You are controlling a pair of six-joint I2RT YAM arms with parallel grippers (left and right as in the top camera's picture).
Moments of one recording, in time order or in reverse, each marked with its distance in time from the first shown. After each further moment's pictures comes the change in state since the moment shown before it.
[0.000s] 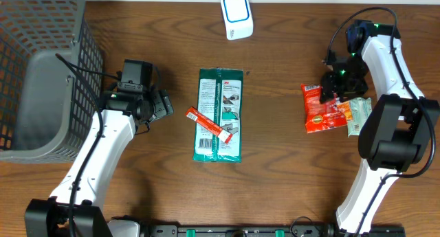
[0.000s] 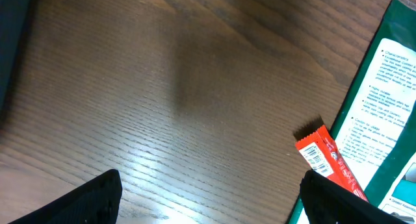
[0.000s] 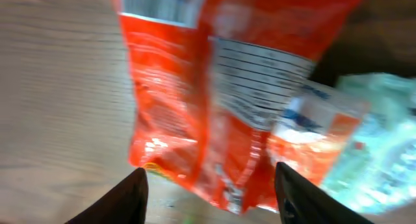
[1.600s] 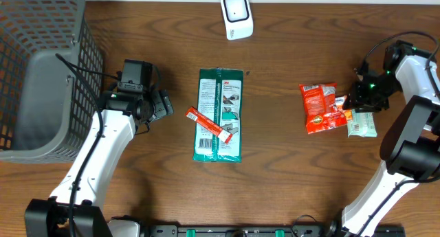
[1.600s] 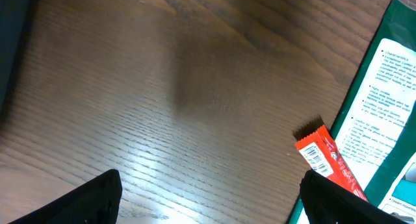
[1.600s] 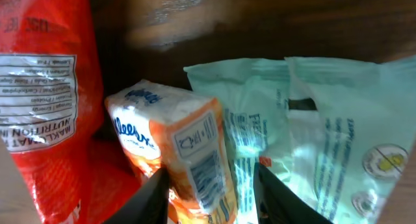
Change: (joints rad) left arm 0.000 0.000 0.000 0.000 0.000 0.000; right arm -0.238 -0.029 -0.197 0.232 -0.094 0.000
